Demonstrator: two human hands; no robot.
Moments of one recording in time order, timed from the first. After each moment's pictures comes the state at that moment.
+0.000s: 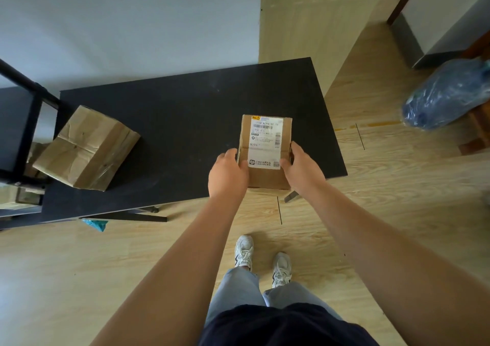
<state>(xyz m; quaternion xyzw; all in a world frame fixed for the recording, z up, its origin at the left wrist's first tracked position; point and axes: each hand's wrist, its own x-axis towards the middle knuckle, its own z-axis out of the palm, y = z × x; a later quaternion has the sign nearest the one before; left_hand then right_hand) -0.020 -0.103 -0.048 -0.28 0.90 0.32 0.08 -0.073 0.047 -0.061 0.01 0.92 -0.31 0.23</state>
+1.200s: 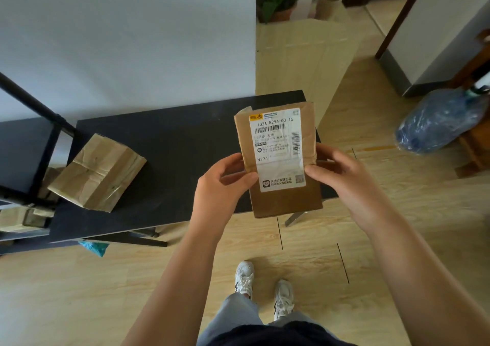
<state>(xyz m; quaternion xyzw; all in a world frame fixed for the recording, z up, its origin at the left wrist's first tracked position) 0.020 -0.095 0.066 -0.25 0.74 0.62 0.00 -0.048 0.116 0.067 0.01 0.77 -0.60 0.23</state>
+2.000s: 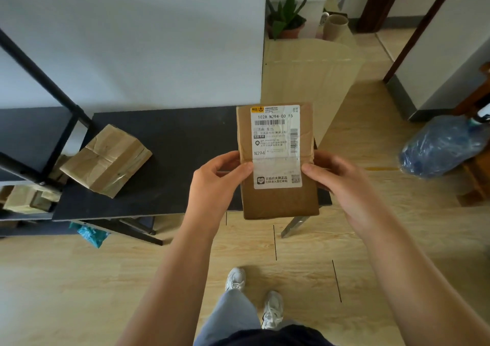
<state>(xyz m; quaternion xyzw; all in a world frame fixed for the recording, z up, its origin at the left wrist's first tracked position) 0.042 -0.070 0.093 -0.28 0.72 0.64 -0.04 -0.037 0.134 0.078 -0.03 0.76 -0.61 0.23</state>
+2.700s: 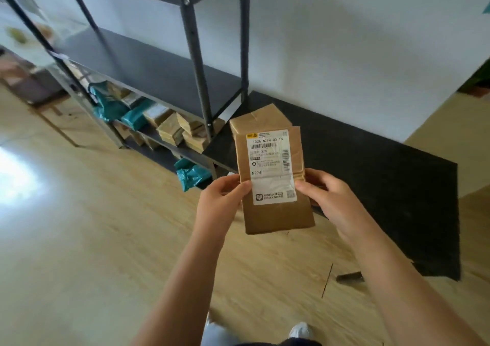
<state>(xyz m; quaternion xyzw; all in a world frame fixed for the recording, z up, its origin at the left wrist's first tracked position) 0.274 -0.225 0.079 -0.50 0.56 0.63 -0.20 0.109 -0.109 0.081 -0.22 0.76 -0.48 0.38</state>
